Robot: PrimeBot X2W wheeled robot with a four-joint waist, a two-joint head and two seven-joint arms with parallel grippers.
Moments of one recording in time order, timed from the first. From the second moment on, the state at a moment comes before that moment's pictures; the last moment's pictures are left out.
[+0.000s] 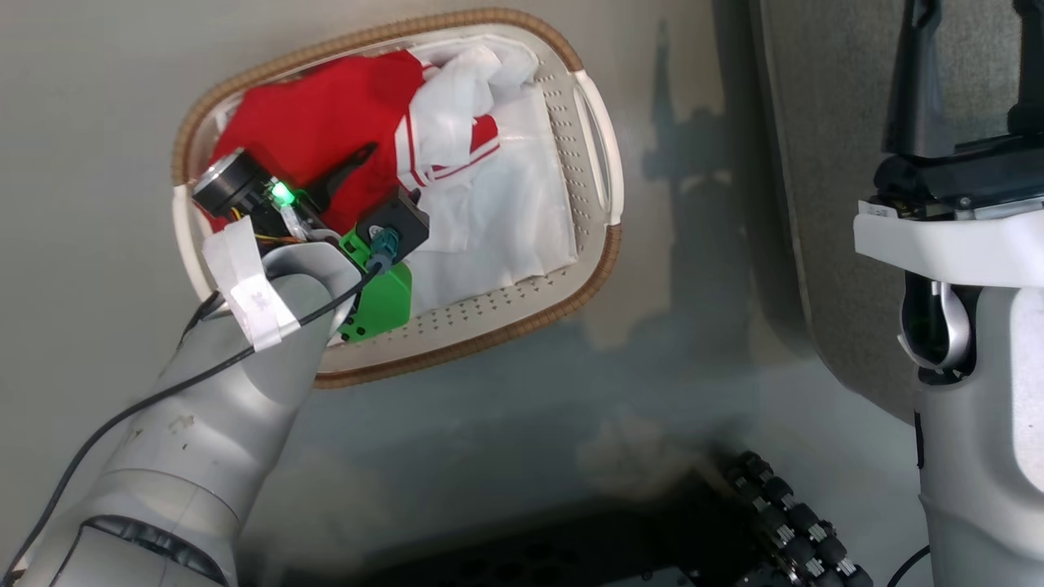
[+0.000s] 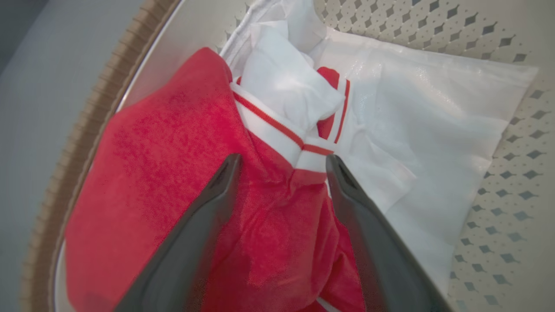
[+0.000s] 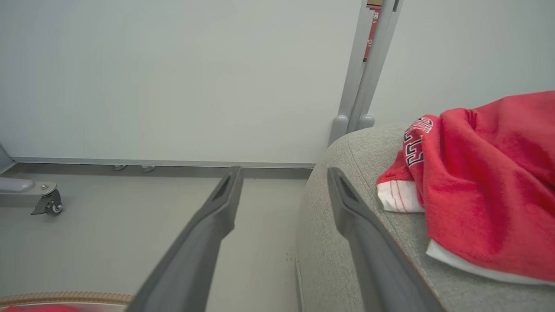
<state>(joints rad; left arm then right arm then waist) -0.99 0.11 -0.69 1.11 0.15 -0.12 -0.26 -0.55 -0.05 -0.04 -0.13 0.12 0.13 -0.26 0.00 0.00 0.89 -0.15</state>
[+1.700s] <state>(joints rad) -0.68 0.13 -0.69 0.67 -0.07 -0.11 -0.26 -0.43 -0.05 0.00 -0.02 0.03 0.13 -0.26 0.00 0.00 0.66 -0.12</state>
